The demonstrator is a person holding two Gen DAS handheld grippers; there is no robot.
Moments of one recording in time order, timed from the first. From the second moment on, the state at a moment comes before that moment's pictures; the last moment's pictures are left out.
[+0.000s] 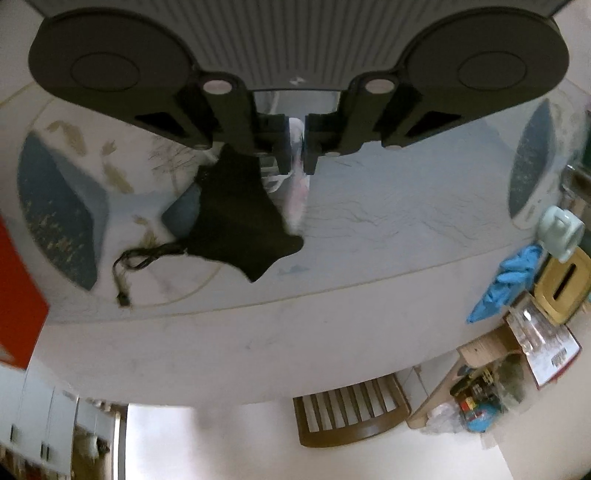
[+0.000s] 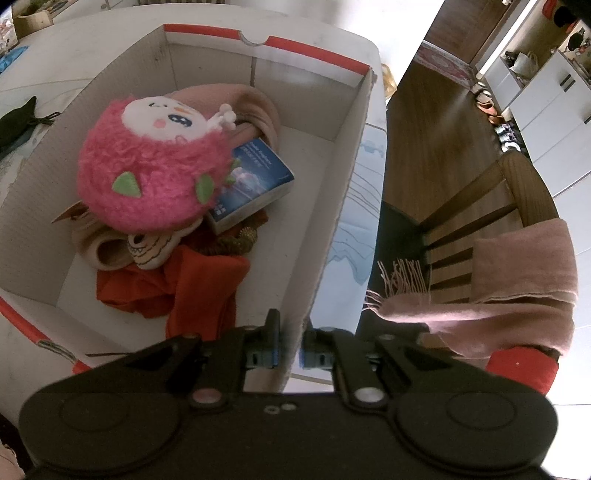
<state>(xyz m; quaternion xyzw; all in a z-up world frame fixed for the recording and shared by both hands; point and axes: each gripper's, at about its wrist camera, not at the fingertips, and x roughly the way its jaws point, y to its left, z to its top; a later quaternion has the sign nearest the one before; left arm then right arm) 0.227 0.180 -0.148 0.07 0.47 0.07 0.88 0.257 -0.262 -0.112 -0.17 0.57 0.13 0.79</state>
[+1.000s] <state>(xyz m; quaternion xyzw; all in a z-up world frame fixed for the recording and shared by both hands) 0.206 0.088 -0.030 0.07 0.38 -0.07 0.92 0.258 -0.265 -0.112 -0.18 0.57 0.13 0.79</state>
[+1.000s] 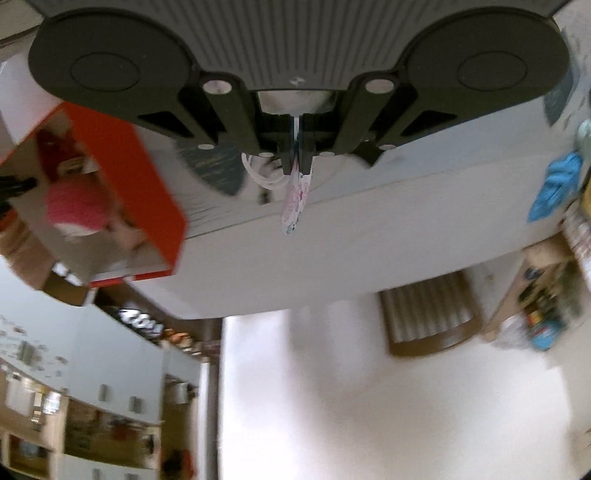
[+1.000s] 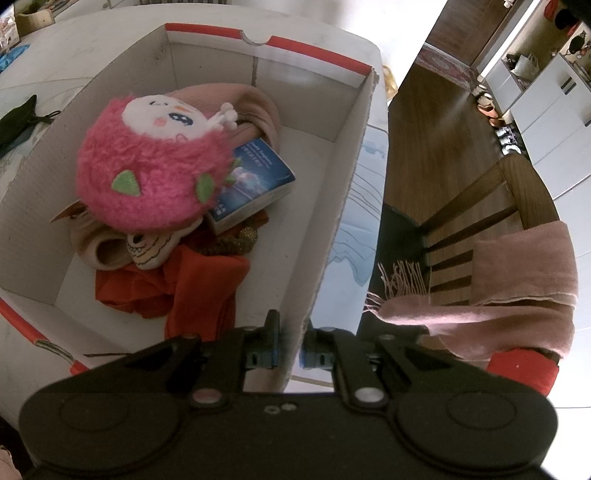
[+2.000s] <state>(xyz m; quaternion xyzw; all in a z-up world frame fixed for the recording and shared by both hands) 0.270 -0.138 -0.034 0.18 0.33 -0.28 0.88 0.256 -0.261 -0.115 -0.18 0.56 0.14 0.80</state>
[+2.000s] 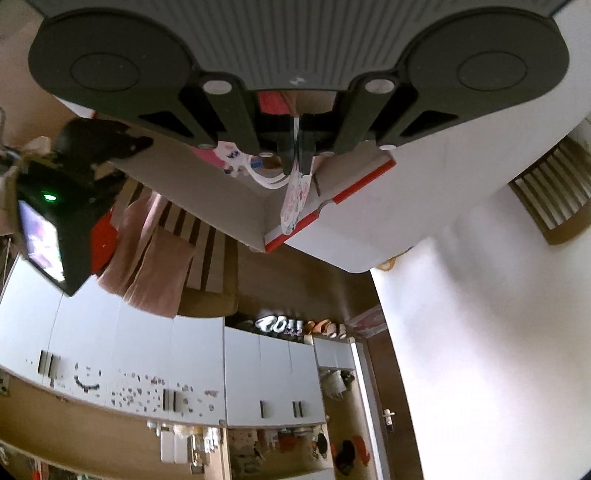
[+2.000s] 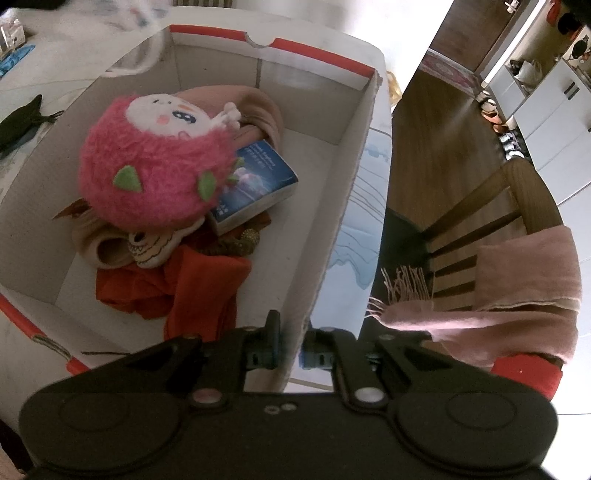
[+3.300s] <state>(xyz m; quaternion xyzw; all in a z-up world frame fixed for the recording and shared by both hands) 0.324 -0.171 -0.113 0.25 0.44 -0.27 0.82 0.256 -0.260 -0.119 -0.18 0.56 0.14 0.79</state>
